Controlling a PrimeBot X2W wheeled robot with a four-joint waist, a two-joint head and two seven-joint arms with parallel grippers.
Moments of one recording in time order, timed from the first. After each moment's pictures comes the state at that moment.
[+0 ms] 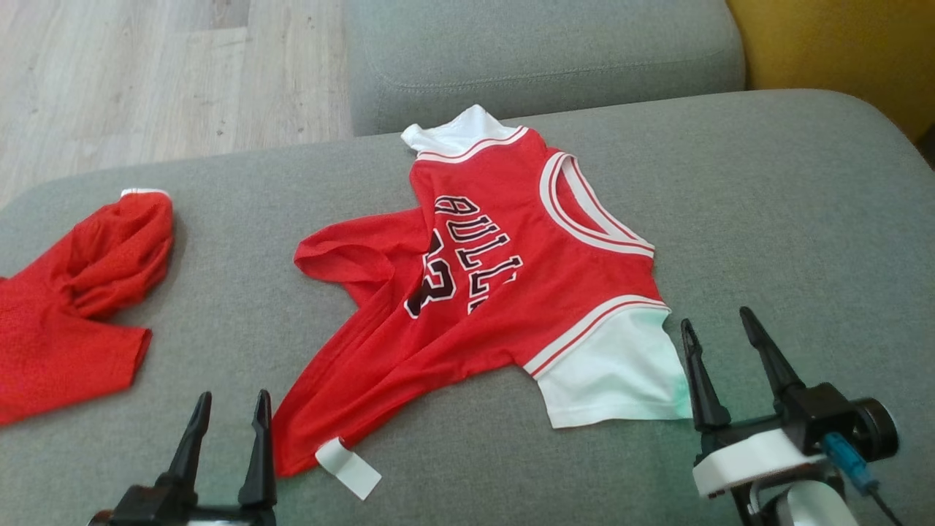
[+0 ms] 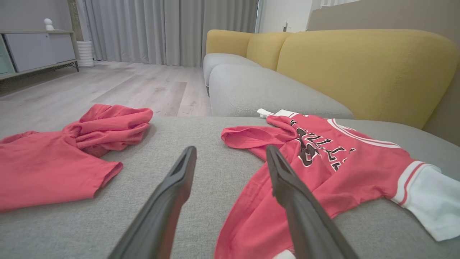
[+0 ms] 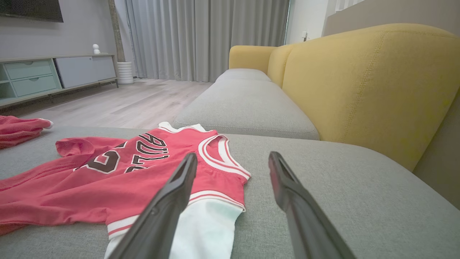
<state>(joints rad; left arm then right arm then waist) 0.13 0.21 -0.19 0.16 -0.34 0.00 -0.25 0.01 -0.05 0.06 0.23 -0.03 0.12 -0.26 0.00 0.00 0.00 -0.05</state>
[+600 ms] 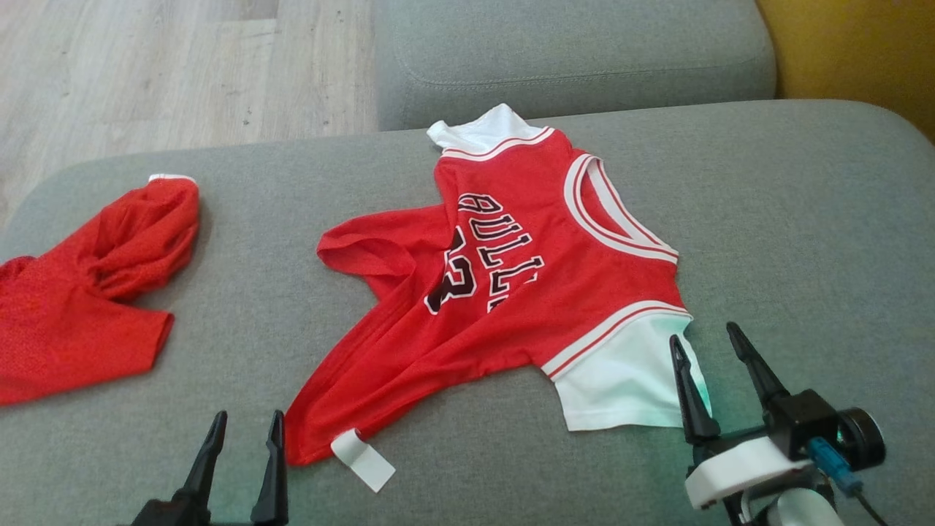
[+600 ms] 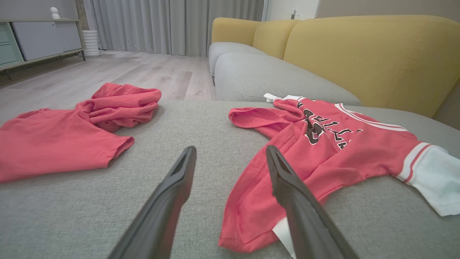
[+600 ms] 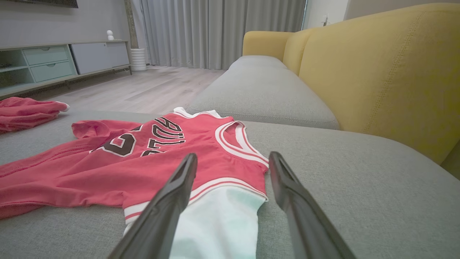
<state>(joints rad) 0.16 0.12 -0.10 0.22 -0.21 -0.10 -0.25 0.01 -0.05 0.08 0.29 -0.04 0.12 -0.26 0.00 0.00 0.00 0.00</state>
